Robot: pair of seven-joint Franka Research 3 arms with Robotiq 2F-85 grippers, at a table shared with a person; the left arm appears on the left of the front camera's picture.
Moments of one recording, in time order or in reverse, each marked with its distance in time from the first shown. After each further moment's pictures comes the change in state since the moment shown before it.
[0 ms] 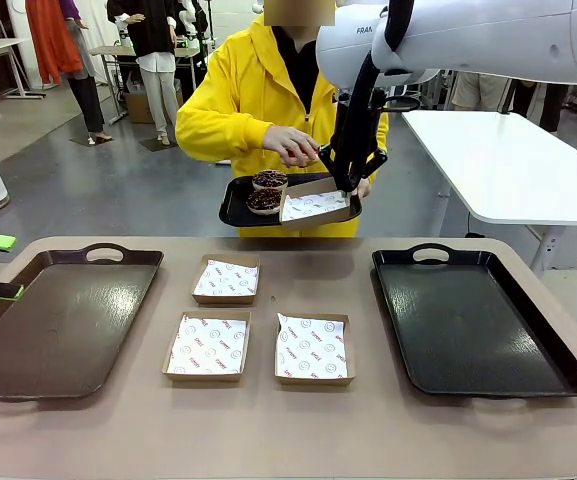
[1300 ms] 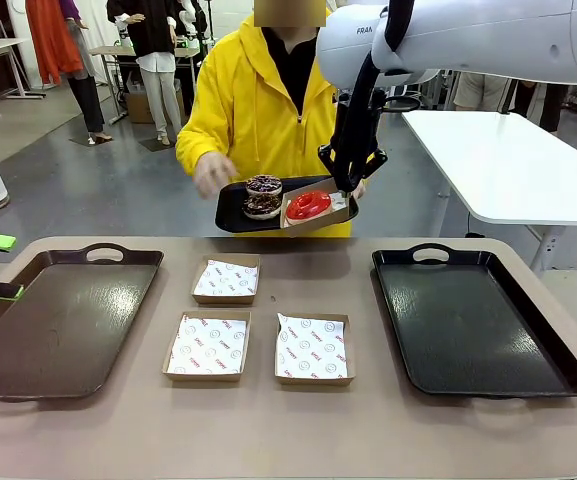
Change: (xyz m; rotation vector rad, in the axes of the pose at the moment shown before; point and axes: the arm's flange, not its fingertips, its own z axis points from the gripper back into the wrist) left arm 0.000 0.000 0.000 0.000 0.000 0.000; right arm 0.000 0.000 0.000 0.000 0.000 0.000
